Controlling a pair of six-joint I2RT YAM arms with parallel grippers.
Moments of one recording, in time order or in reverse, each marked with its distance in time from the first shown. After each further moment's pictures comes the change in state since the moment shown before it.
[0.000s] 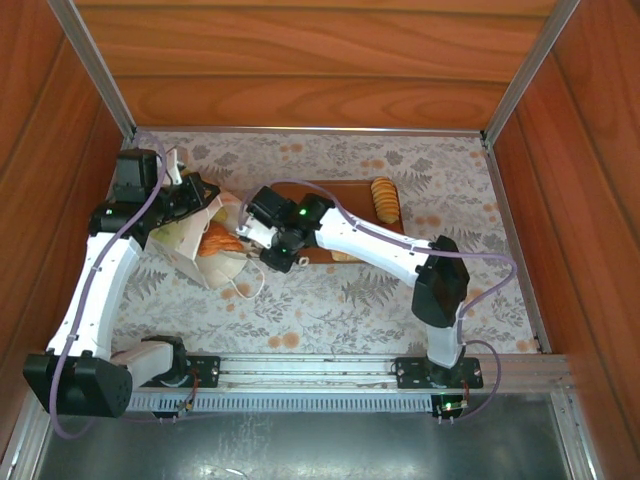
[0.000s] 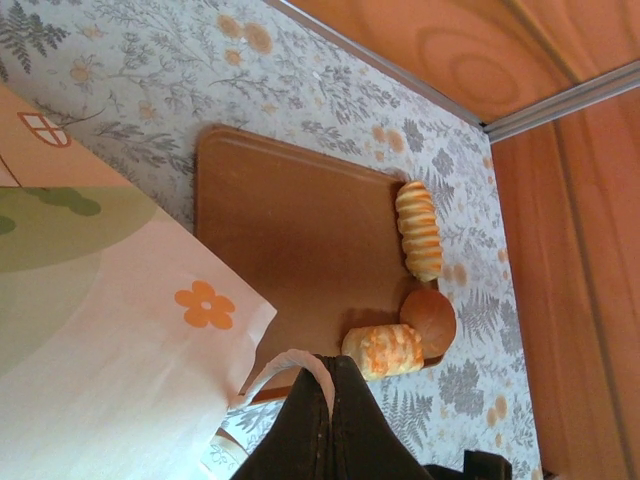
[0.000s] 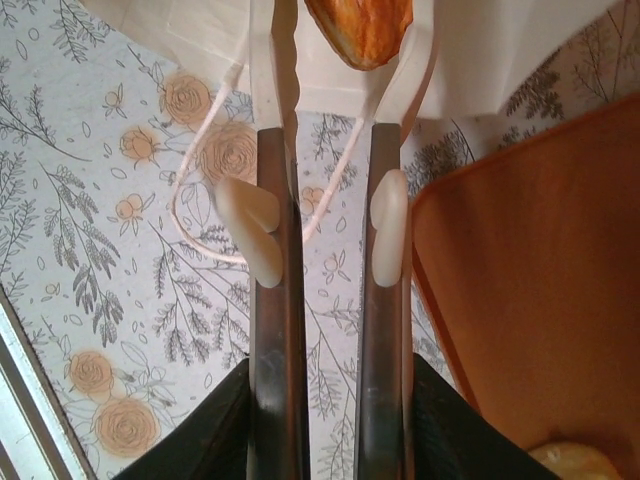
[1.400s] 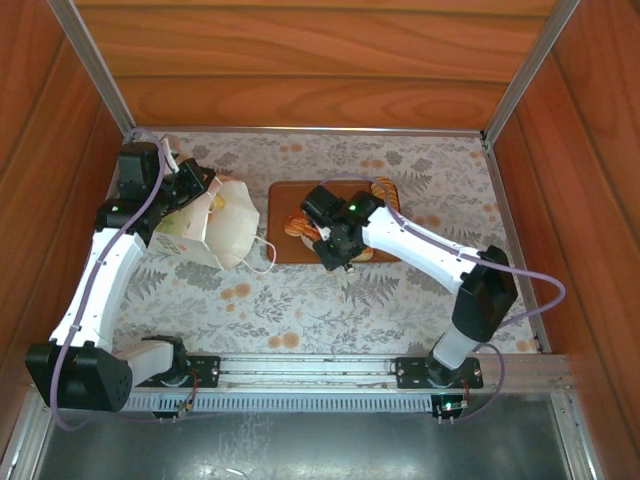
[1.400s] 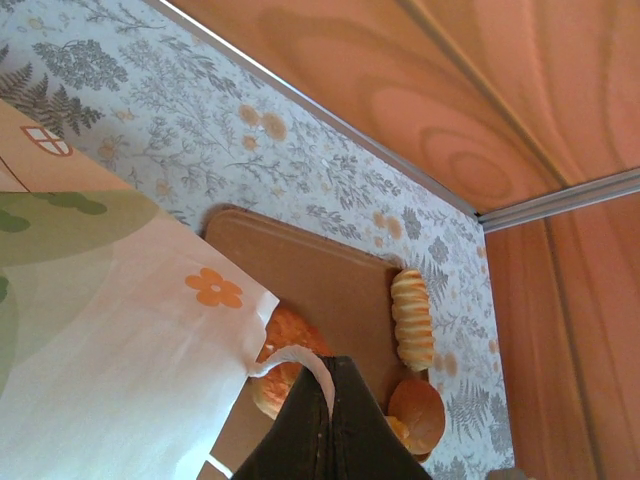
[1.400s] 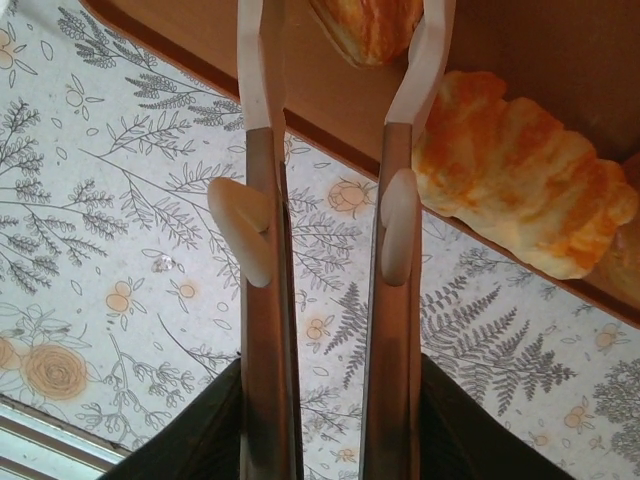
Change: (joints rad) left arm -0.011 0.020 -0.027 0.184 -0.119 -0.146; right arm -0.164 -0.219 -0.275 -0.144 0.132 0.470
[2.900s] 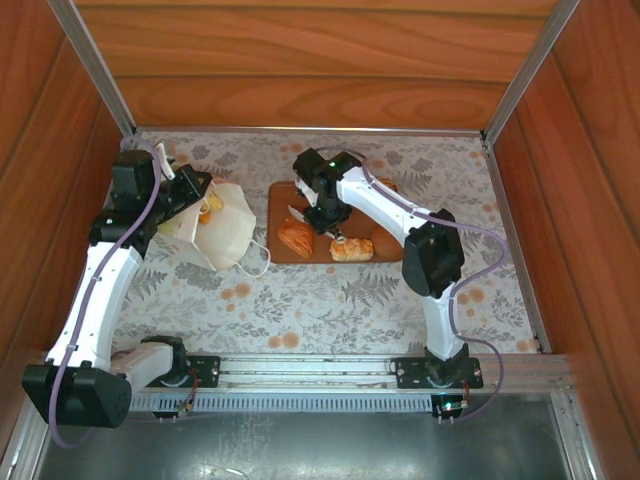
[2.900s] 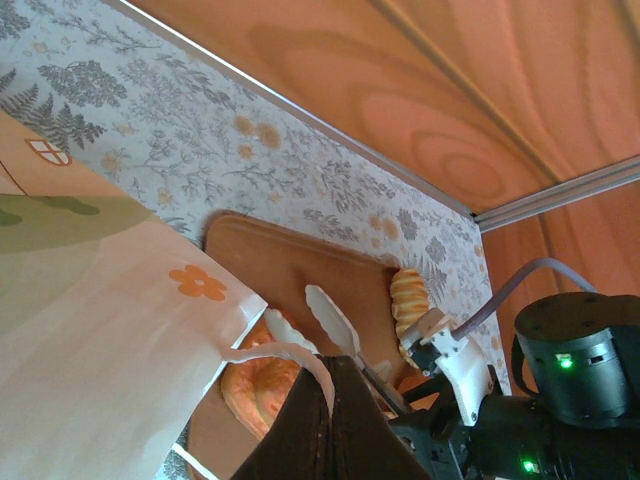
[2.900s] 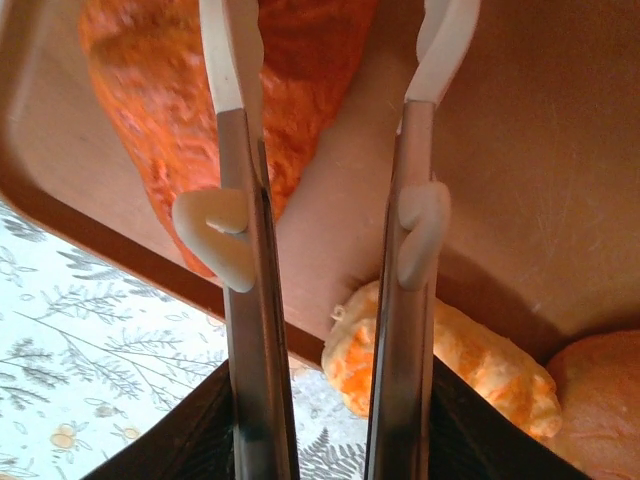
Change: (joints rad) left arm 0.009 -0.077 -0.037 -0.001 0.000 0.032; right arm -0.173 0.381 0.416 -0.087 -0.037 -0.211
